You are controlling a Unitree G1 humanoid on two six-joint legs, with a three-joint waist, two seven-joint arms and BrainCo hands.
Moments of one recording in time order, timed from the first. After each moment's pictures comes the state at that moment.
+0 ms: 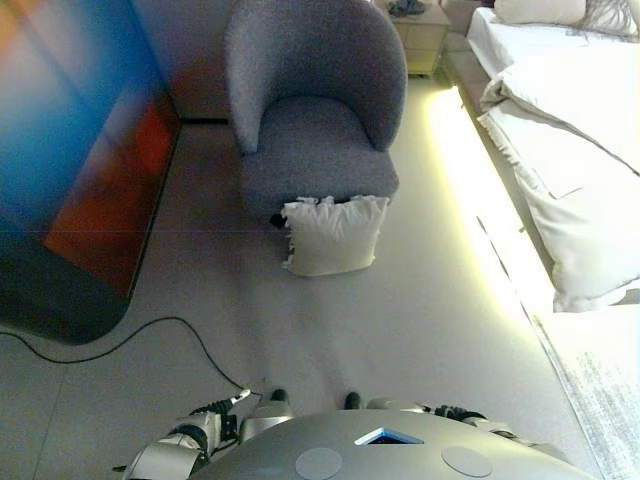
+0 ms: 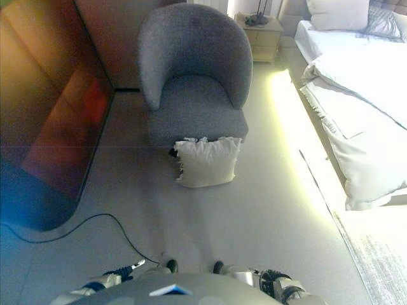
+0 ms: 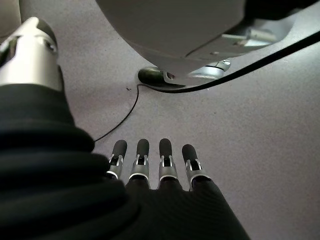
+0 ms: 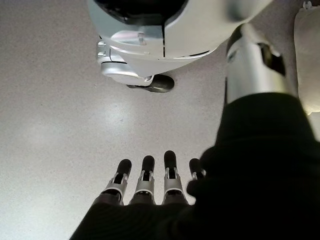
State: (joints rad) left arm 0.00 0.24 -0.17 1.28 -0.36 0.25 0.16; right arm 0.02 -0.21 0.17 1.30 0.22 0.19 -0.03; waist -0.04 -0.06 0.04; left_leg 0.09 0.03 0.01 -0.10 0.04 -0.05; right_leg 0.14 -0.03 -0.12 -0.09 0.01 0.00
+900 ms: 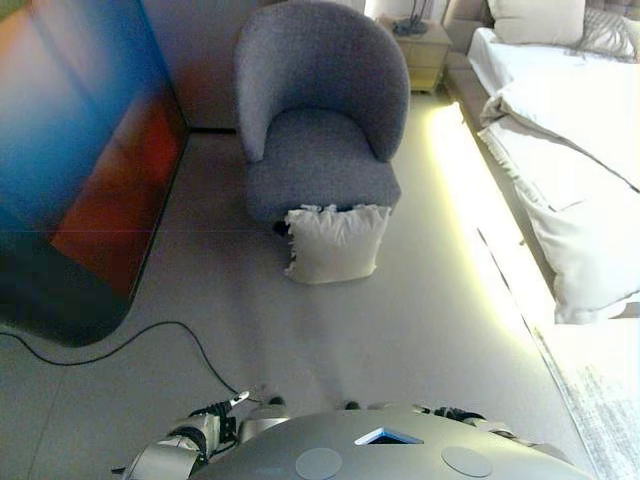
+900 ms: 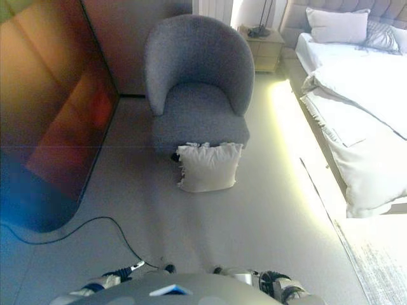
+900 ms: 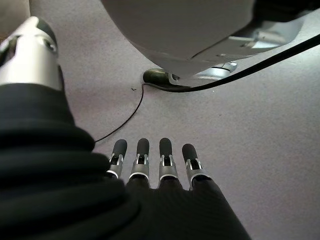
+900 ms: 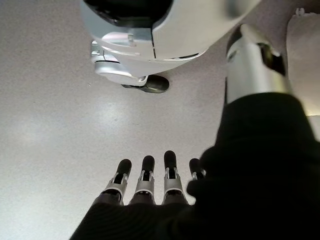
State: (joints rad) left arm 0.01 0.24 -0.17 1.28 -0.36 0.26 0.16; right arm 0.03 -0.21 0.18 1.30 0.22 0.20 -0.02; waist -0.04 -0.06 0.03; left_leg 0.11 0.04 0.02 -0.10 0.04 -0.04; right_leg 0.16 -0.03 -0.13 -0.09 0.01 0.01
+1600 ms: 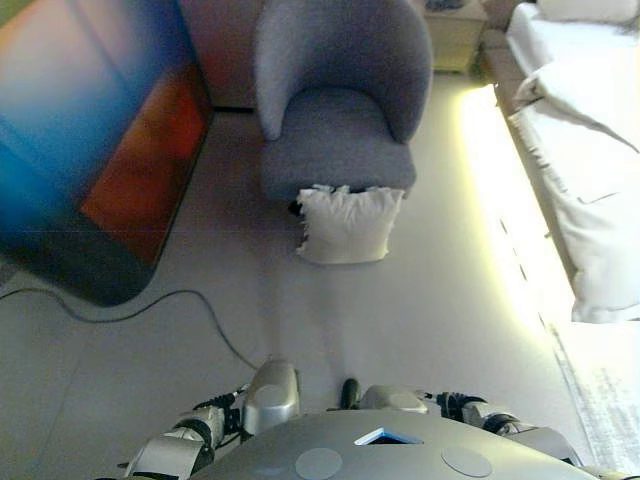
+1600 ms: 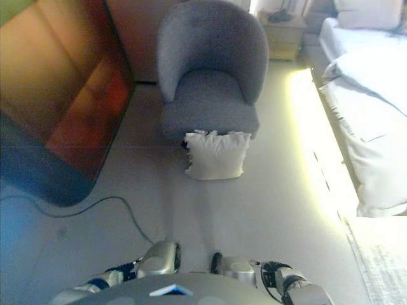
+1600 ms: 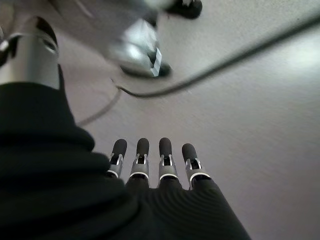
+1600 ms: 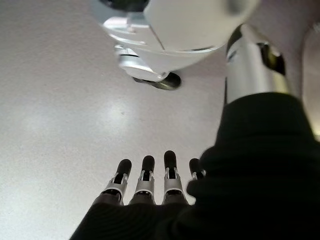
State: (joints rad) left arm -0.01 0.21 -0.14 1.33 -0.38 0.23 0.18; right arm -0.06 -0.25 0.19 1.33 0.22 0.22 0.01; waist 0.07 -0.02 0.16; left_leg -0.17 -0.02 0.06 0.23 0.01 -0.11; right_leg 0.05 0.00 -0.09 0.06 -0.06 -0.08
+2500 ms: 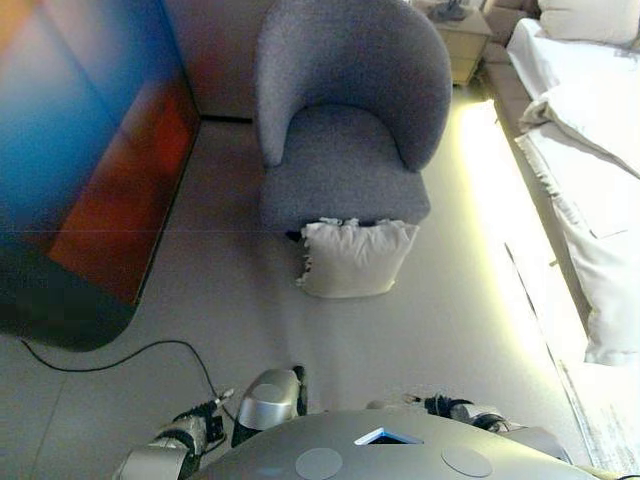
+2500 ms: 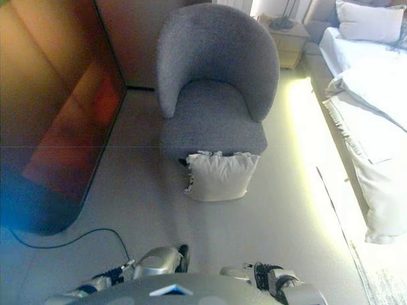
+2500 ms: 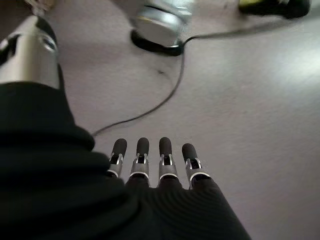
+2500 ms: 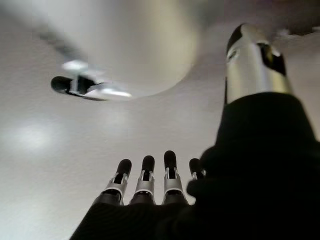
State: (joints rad) left arm -0.05 0.28 -0.11 1.31 -0.37 0.22 0.15; right arm -0.08 -0.18 0.13 1.32 0.25 0.22 -0.03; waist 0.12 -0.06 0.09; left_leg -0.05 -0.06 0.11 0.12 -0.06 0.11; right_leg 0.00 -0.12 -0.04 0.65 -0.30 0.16
